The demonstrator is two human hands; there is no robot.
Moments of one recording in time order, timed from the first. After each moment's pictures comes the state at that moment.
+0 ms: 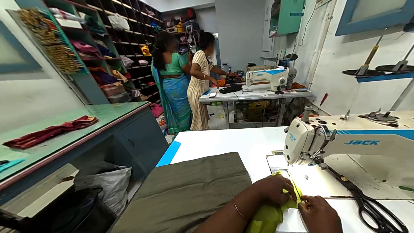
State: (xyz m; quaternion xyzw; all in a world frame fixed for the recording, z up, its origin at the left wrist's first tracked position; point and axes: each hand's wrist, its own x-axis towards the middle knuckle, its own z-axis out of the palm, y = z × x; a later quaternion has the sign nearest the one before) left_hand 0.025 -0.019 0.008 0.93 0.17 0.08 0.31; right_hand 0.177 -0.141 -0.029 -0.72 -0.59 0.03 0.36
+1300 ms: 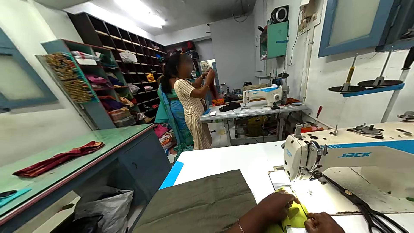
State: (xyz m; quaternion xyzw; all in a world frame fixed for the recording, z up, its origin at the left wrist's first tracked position) left_hand 0.029 -0.022 0.003 0.91 0.25 0.10 0.31; right_hand 0.180 -0.138 -0.030 -0.73 -0.59 0.09 0.34
